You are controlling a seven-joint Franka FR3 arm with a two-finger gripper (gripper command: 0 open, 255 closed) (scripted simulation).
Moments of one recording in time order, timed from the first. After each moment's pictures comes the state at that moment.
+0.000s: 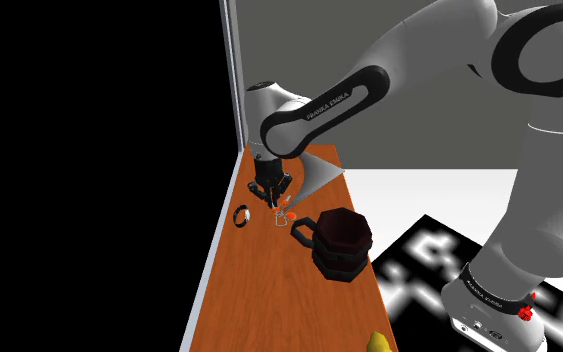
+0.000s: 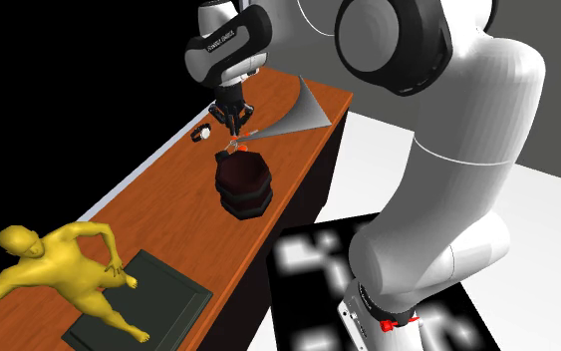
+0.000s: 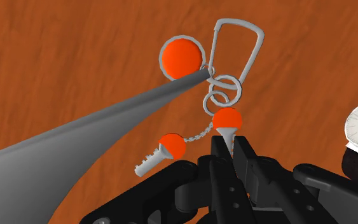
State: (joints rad) arm 0.07 0.28 0.44 -1.95 -0.09 2.14 0.85
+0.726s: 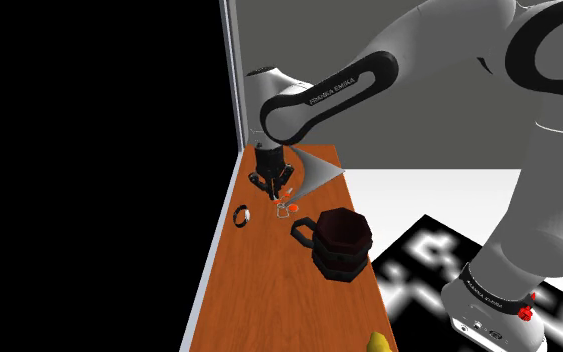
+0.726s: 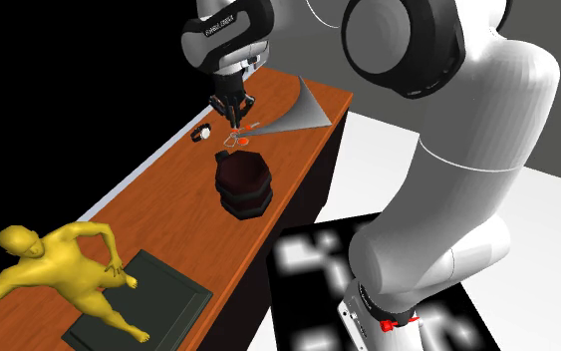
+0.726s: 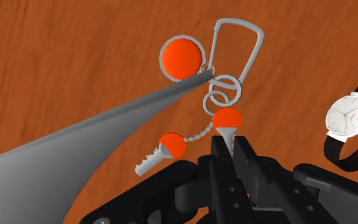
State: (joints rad) arm 0.06 0.24 0.45 -1.93 -0.06 2.06 0.83
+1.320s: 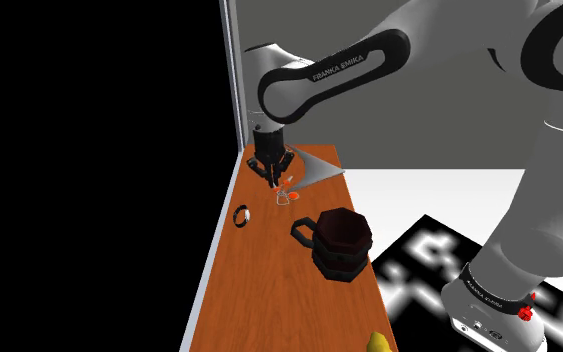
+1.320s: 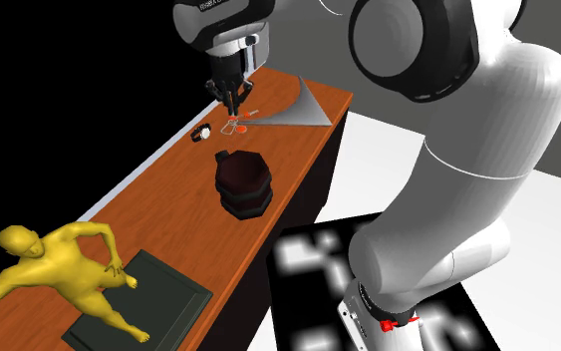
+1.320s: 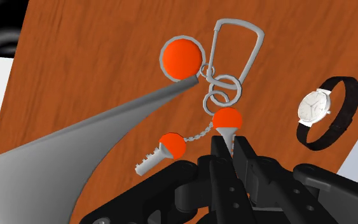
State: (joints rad) arm 0.06 0.19 0.45 -1.86 -0.04 1.95 0.82
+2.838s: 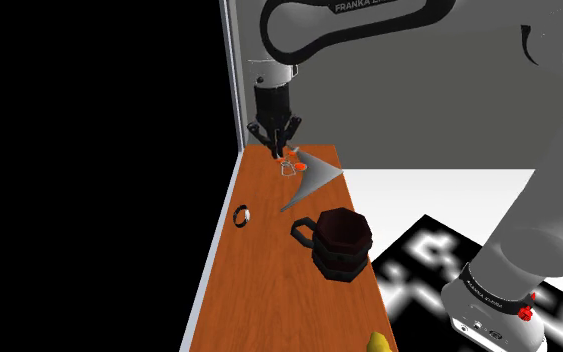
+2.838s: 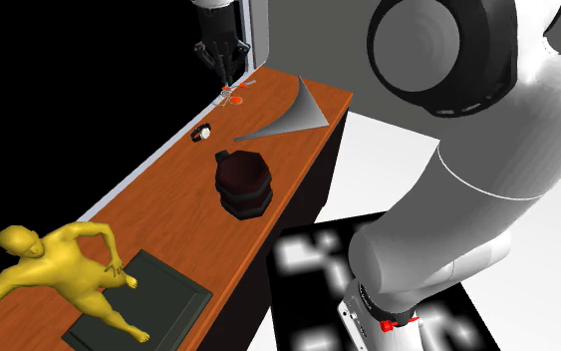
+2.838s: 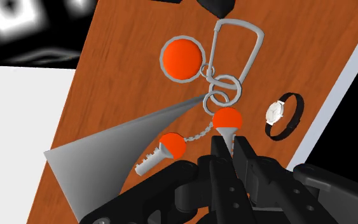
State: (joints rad) arm 0.05 0.07 0.47 -1.72 0.02 1.70 0.81
